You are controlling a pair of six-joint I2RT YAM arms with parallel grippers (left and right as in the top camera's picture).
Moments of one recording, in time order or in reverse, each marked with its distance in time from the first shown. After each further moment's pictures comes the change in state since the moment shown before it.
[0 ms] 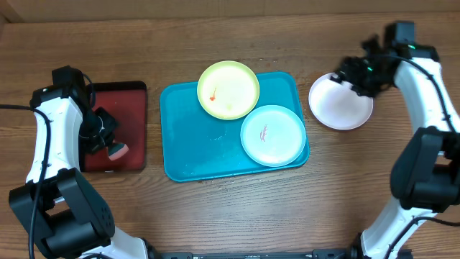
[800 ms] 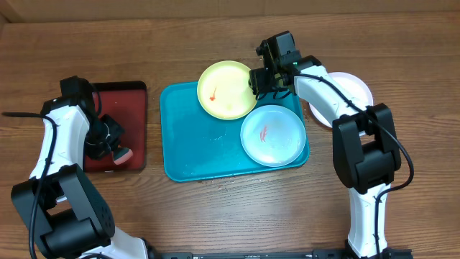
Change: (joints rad) left arm 0.000 0.000 -0.129 0.134 0.003 0.000; right arm 0.440 0.236 0.016 0.380 0.220 -0.027
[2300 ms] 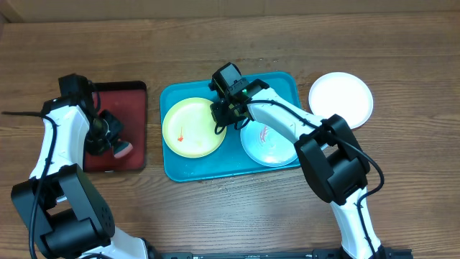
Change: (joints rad) left arm 0.000 0.000 0.000 0.082 0.023 0.008; right arm 0.280 0.045 0.001 -0.082 -0.024 0.100
